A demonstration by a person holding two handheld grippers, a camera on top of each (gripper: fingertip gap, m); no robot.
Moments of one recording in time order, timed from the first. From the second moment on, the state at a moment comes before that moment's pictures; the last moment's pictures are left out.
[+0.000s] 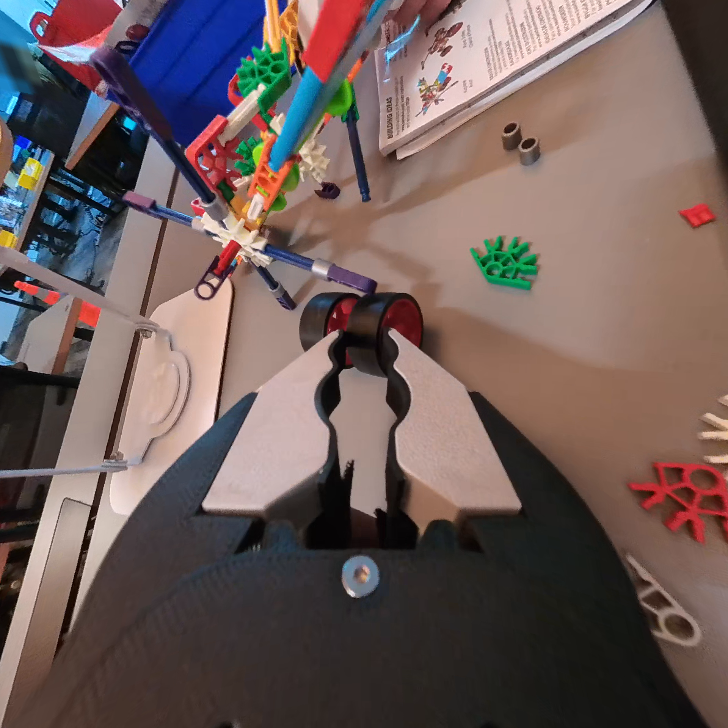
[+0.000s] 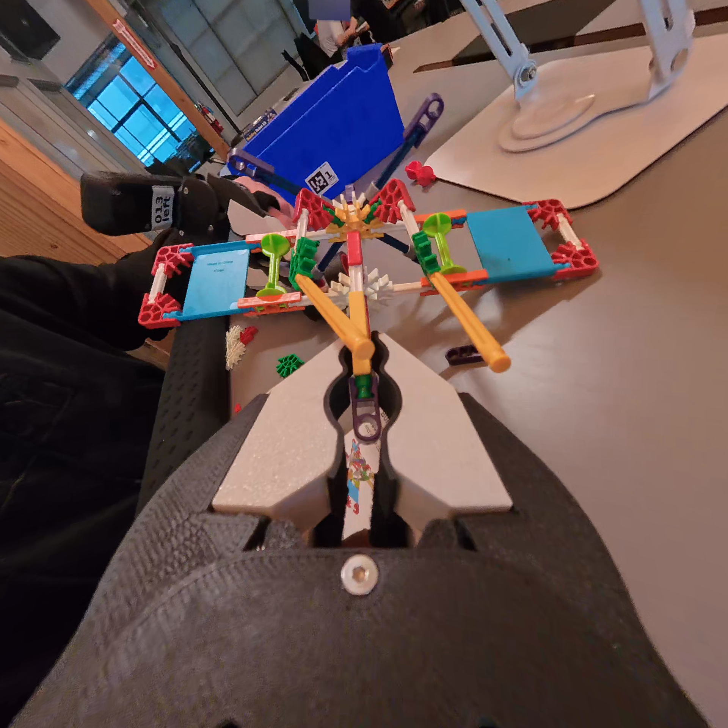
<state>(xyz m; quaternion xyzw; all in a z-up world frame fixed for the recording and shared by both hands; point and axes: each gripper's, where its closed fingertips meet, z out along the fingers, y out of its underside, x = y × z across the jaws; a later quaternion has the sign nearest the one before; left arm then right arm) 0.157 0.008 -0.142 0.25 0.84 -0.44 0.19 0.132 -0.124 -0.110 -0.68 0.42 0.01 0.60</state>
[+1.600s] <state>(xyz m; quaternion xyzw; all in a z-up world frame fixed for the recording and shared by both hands) 0.031 0.039 -0.041 0.14 0.75 -0.63 -0.16 0.051 0.017 -0.090 -0.84 0.15 -0.48 0.22</state>
